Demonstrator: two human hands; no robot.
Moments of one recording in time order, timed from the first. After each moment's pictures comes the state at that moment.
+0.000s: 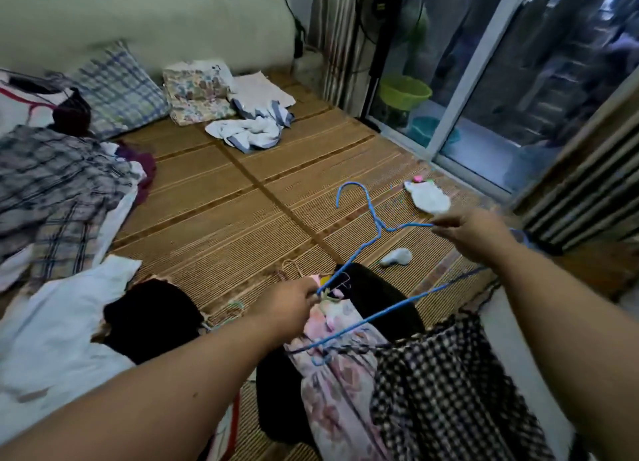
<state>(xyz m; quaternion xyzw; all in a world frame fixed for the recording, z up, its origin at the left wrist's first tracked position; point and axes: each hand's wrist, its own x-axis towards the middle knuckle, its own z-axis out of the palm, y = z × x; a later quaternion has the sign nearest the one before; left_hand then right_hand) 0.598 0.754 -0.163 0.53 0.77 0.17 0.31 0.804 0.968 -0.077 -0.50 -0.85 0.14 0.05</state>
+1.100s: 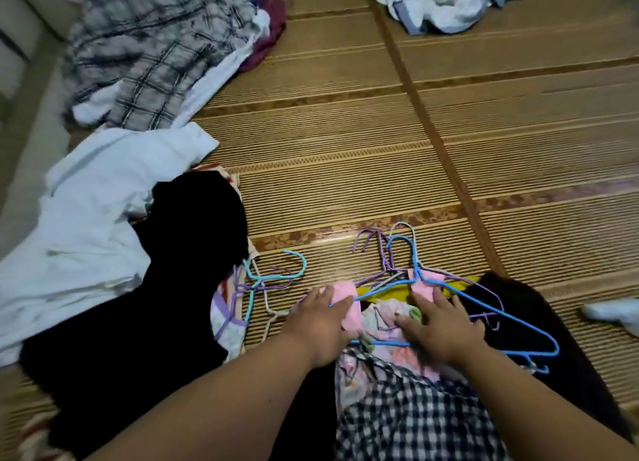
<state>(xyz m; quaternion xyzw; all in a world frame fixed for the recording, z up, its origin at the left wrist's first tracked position) 0.521 0.832 -0.510 0.34 0.85 0.02 0.40 0.633 1.027 -0.522 -0.32 -0.87 0.18 -0.33</state>
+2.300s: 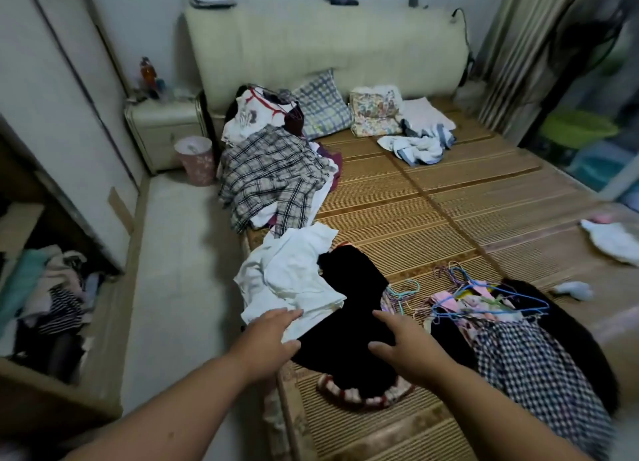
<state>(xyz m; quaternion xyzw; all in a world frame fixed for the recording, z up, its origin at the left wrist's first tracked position) 0.446 0.281 -0.182 0.36 0.87 0.20 0.26 0.599 0.488 -0.172 -0.26 -0.90 0.34 -0.12</state>
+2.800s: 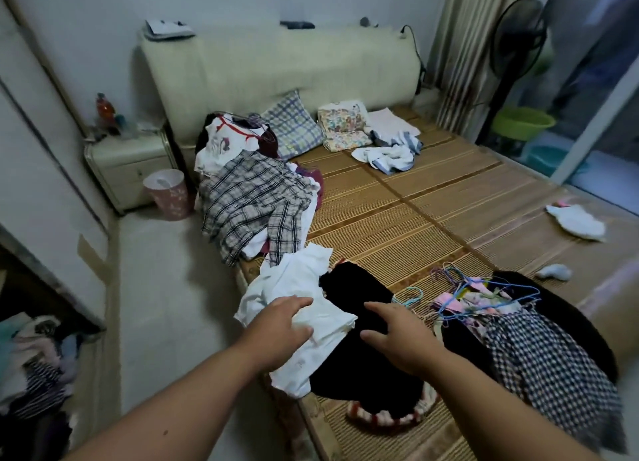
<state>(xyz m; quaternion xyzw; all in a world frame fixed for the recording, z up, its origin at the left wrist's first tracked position) 0.356 0.277 -0.140 0.42 0.83 0.26 0.25 0.521 0.439 -0.137 -0.32 -0.90 0.31 -0.05</state>
